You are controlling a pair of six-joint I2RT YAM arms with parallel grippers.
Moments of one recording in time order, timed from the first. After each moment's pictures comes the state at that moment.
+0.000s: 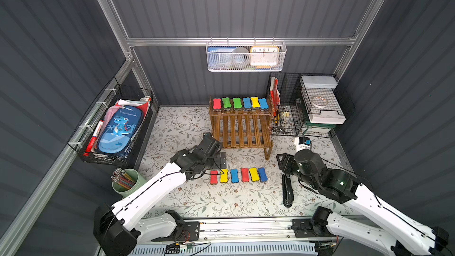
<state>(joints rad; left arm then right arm) -0.73 1.16 1.07 -0.87 -0.18 -0.59 0.81 0.83 0.91 -0.74 0.36 0.84</state>
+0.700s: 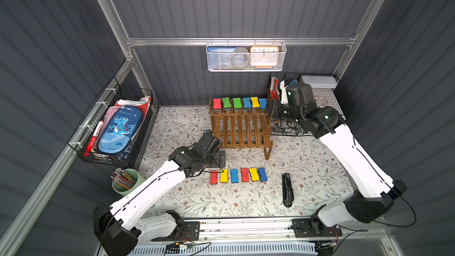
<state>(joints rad) -0.73 1.19 1.13 -0.93 -0.19 -0.54 0.55 1.55 1.90 -0.92 0.15 0.52</state>
